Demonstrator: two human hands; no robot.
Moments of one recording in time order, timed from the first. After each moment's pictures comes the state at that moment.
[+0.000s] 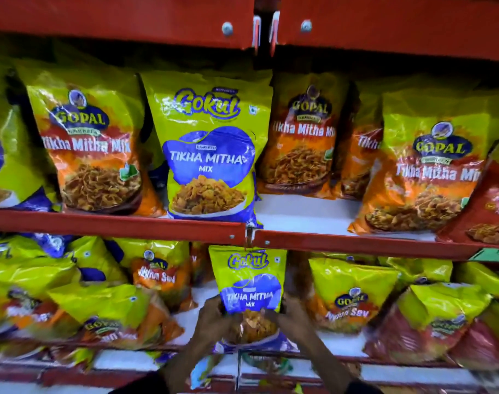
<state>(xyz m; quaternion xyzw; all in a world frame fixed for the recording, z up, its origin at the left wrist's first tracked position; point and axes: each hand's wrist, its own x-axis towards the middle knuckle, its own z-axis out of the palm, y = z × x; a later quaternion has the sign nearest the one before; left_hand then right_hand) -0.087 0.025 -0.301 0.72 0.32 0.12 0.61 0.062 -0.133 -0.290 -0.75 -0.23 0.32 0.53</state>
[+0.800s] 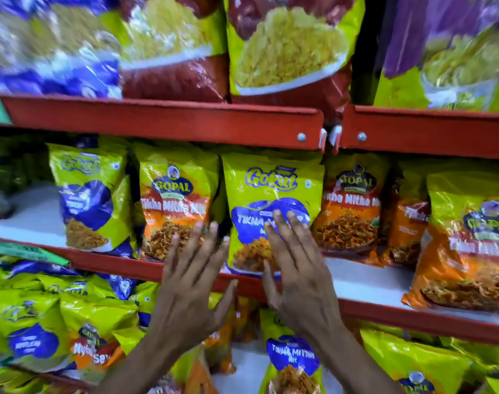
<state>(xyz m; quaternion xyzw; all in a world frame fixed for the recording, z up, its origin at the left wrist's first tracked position) -0.168 0.083 -0.027 0.88 0.19 0.42 -0.09 -0.006 -0.034 -0.011 -0.69 -0.57 -0.30 0.33</state>
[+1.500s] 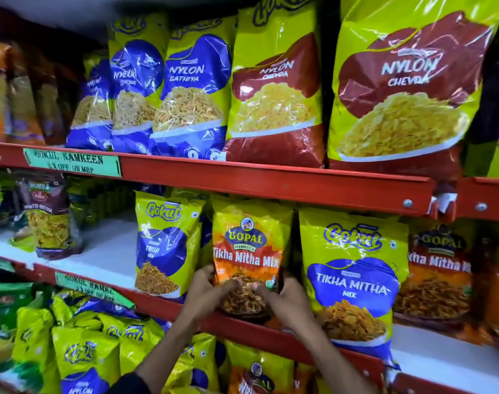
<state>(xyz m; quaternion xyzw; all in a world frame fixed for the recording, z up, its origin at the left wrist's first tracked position) -0.182 0.250 -0.032 0.69 0.35 0.40 0.50 -0.047 0.129 -0.016 -0.74 -0.41 0.16 0.50</state>
